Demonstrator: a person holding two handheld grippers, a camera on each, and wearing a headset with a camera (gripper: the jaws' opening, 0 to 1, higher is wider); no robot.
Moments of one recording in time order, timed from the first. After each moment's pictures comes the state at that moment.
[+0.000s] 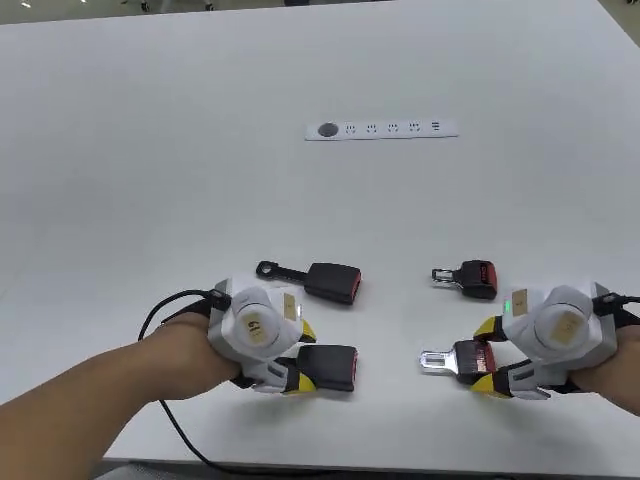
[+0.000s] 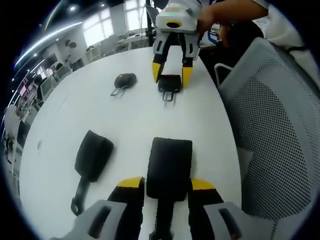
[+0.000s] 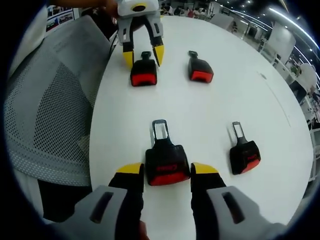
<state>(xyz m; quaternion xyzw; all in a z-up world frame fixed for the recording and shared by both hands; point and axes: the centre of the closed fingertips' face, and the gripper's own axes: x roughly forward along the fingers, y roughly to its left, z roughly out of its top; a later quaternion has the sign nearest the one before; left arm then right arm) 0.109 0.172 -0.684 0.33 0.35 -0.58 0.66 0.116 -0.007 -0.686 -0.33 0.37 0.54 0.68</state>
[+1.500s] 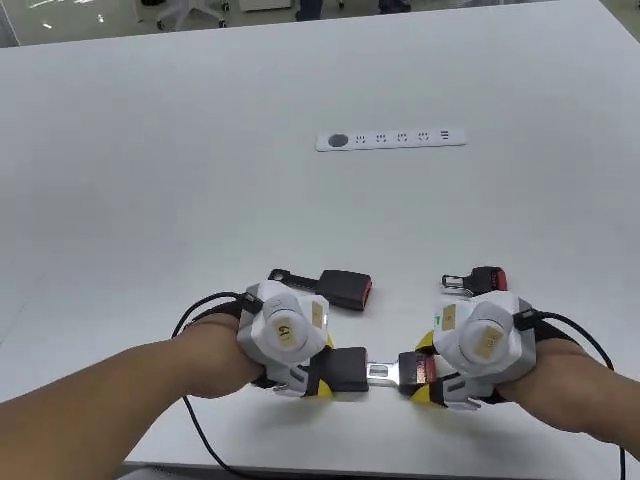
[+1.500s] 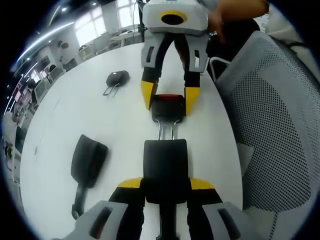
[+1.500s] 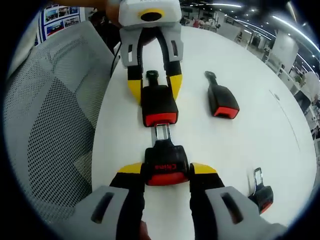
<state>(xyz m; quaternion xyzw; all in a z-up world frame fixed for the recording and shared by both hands) 0.107 0.172 -0.691 0.35 0.36 -0.58 0.64 0.107 0.079 -0.690 -0.32 0.33 0.57 0.68</state>
